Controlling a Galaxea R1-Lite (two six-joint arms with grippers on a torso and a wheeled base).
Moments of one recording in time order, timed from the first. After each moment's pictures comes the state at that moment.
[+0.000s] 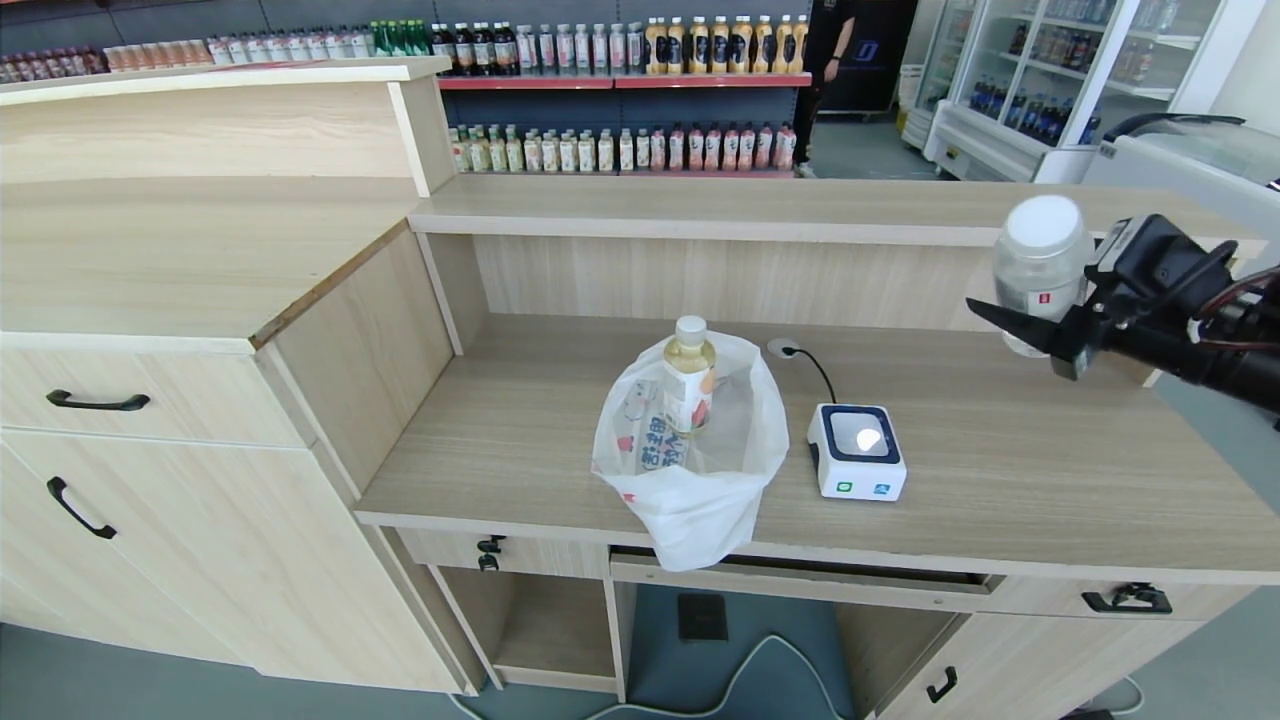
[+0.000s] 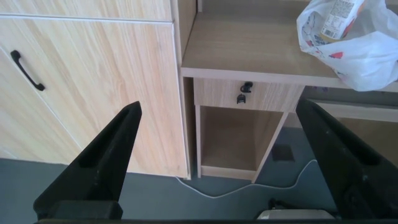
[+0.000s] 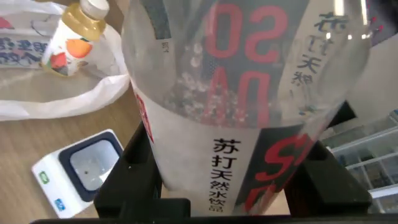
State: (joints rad) left arm 0.00 0.00 0.00 0.00 0.00 0.00; right arm -0.07 1.66 -0.87 -0.89 0.62 -0.93
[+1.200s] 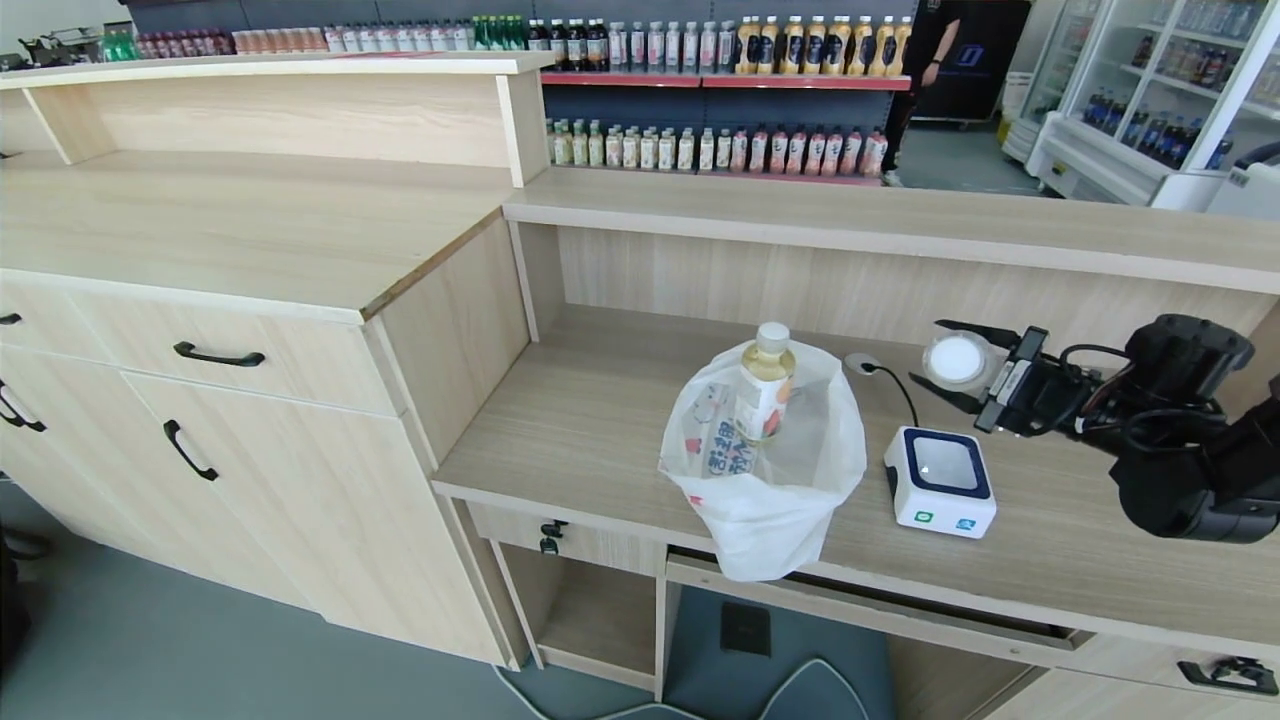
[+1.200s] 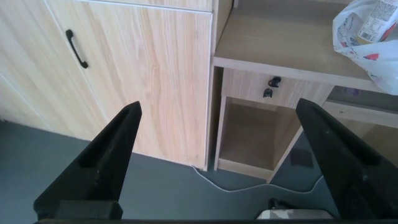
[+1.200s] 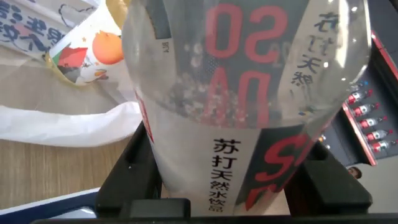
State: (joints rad) left arm 0.00 0.00 0.00 0.00 0.00 0.00; right arm -0.14 2.13 -0.92 -1.33 0.89 -1.11
